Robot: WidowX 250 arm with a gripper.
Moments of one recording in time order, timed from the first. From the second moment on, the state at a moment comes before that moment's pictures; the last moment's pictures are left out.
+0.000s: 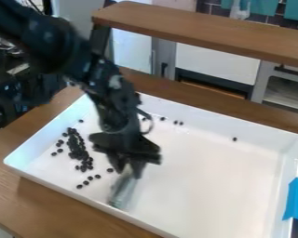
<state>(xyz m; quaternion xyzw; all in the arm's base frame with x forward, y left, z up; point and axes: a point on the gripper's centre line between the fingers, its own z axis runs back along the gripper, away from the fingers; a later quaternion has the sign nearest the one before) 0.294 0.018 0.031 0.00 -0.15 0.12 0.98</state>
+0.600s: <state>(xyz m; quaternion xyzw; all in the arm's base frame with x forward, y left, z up) 0.283 0.088 0.039 0.02 -0.17 0.14 0.98</state>
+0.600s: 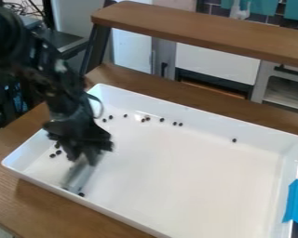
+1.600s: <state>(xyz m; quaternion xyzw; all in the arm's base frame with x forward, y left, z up) 0.338 -0.013 0.079 -0.05 -0.15 0.08 0.98</state>
